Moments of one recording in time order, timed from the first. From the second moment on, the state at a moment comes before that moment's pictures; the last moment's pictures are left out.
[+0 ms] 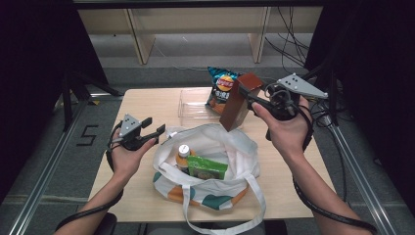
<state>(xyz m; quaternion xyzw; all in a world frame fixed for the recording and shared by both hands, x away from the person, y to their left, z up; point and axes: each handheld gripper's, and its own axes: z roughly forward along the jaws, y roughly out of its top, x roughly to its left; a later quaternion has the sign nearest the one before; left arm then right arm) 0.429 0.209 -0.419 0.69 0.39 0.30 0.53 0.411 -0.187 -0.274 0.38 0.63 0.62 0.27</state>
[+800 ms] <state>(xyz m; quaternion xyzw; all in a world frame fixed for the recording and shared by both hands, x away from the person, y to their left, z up) 0.429 0.209 -0.420 0.69 0.39 0.30 0.53 0.456 -0.180 -0.279 0.40 0.62 0.59 0.31</state>
